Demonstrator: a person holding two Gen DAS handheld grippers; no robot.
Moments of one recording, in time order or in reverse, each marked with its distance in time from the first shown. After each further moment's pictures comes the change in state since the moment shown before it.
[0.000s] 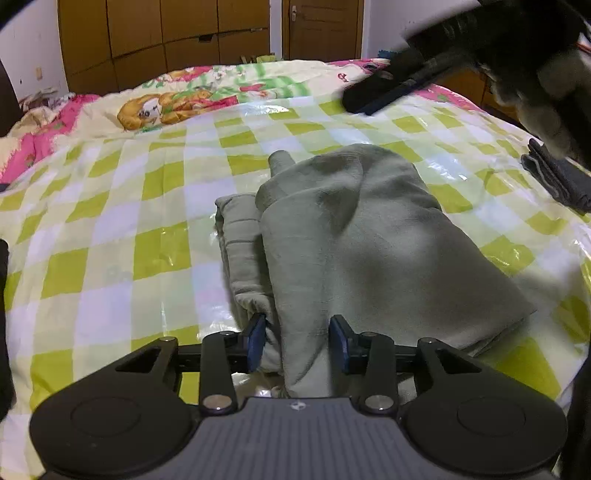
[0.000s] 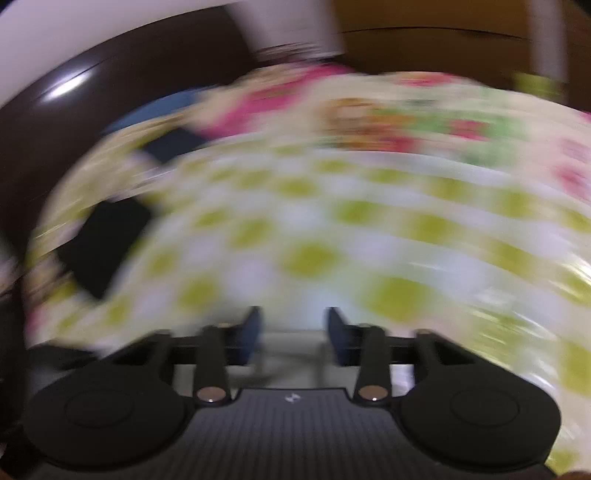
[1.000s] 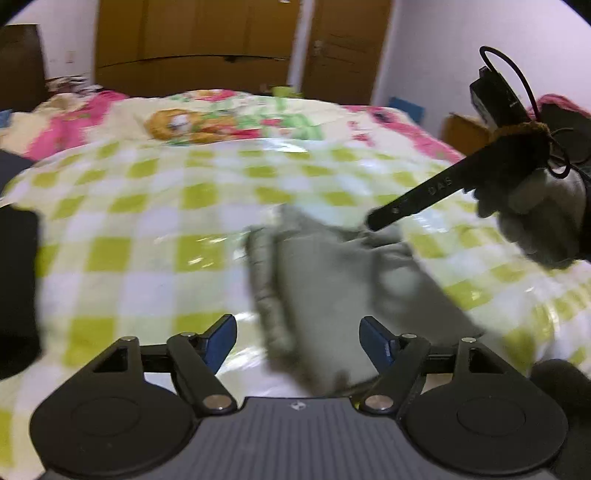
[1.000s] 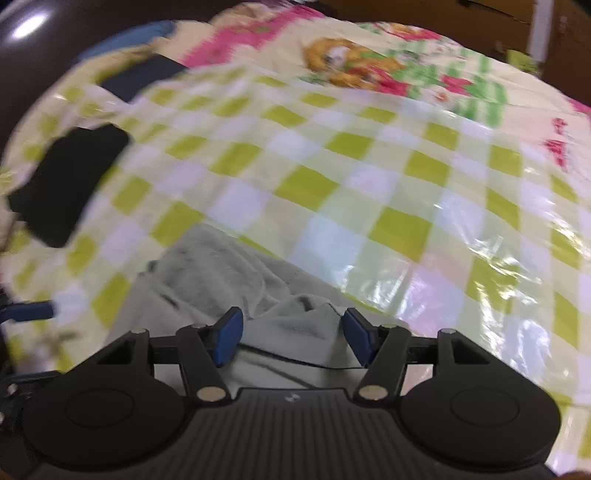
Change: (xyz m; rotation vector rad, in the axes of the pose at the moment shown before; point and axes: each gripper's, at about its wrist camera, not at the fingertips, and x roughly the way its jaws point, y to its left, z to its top) left arm -0.071 0.027 -0.013 -0.143 -0.103 -0.088; right arm 0.007 0.000 -0.030 0.097 0.123 -0.241
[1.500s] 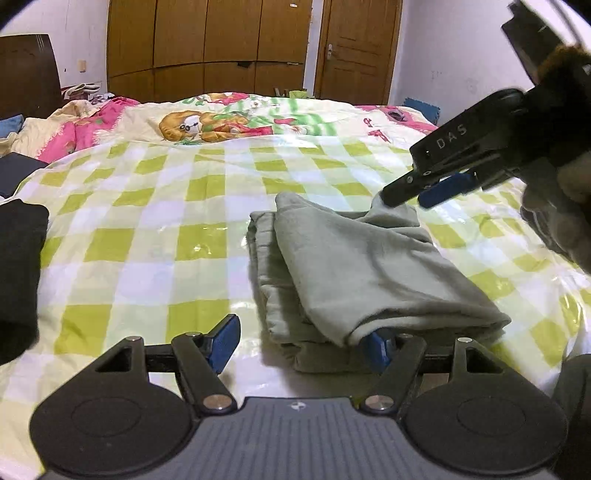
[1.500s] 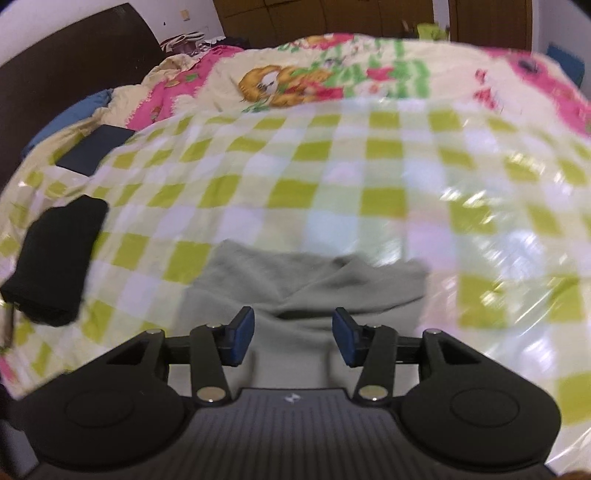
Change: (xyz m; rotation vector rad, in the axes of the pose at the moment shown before) left arm 0.006 -0.017 -0.026 0.006 -0.031 0.101; right arm -0.025 0.051 -0.018 0.281 -0.108 -0.198
